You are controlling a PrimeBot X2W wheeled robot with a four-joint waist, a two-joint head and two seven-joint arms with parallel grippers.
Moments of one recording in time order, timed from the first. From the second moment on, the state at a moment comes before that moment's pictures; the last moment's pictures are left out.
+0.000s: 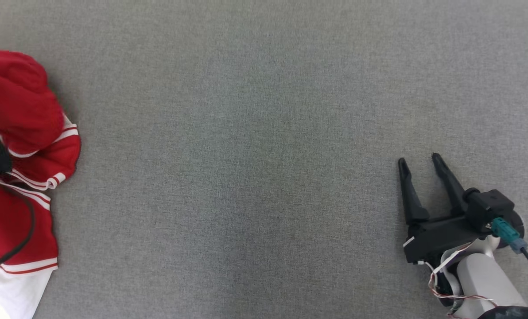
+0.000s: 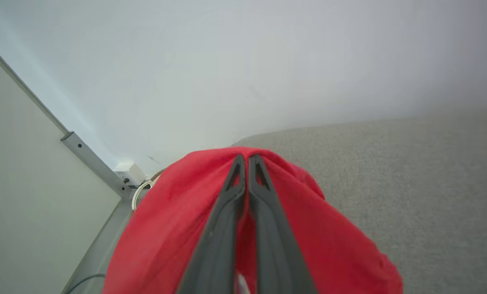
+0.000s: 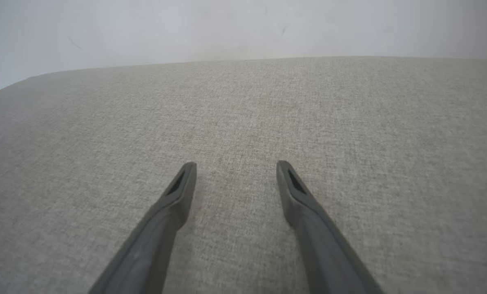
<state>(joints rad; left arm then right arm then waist) -0.99 0.39 0.07 0.84 -0.01 -0.09 -0.26 -0.38 -0.25 0.28 0.34 0.24 0.13 -0.27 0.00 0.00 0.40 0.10</state>
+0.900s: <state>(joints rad) -0.93 0.18 -0.33 0.50 -0.22 -0.13 -0.26 -0.32 -0.09 0.30 0.38 0.28 0.13 -0.26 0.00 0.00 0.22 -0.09</state>
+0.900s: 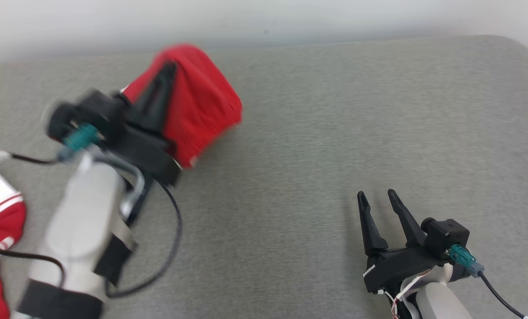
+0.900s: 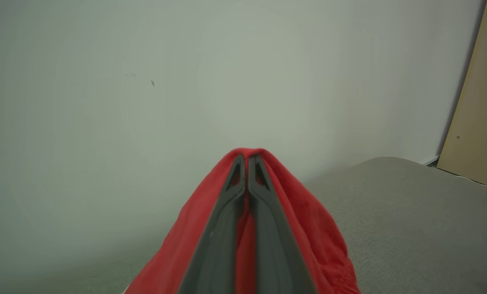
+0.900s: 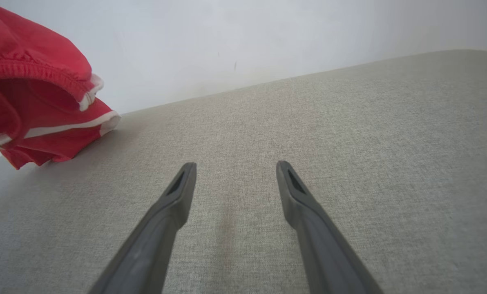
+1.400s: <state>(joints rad) -0.67 0.06 -0.41 0.65 -0.25 -0.12 -0.26 -0.30 -0.09 0.32 0.39 0.28 0.13 -0.26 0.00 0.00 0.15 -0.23</state>
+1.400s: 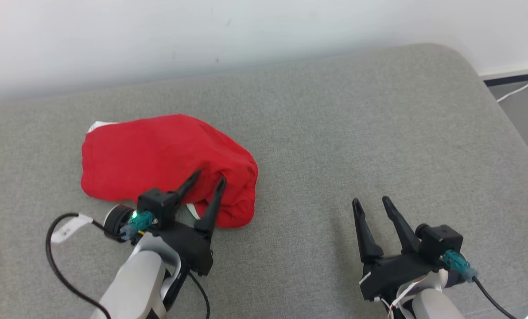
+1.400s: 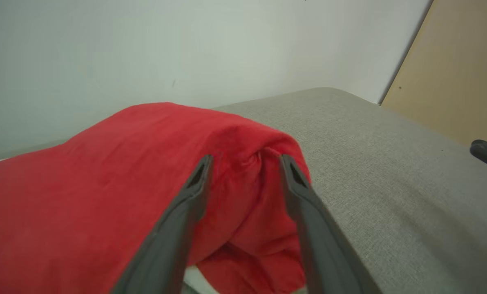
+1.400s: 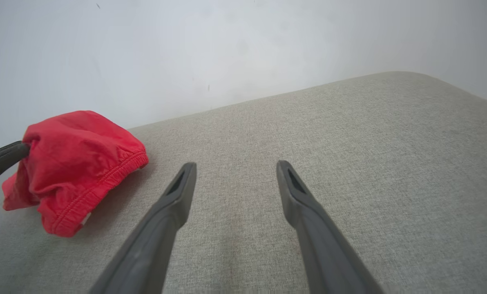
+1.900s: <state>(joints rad) -0.40 0.08 -0.18 0.47 -0.18 -0.03 -0.26 -0.27 -0.11 0.44 0.39 0.32 0.13 -0.26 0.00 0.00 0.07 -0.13</state>
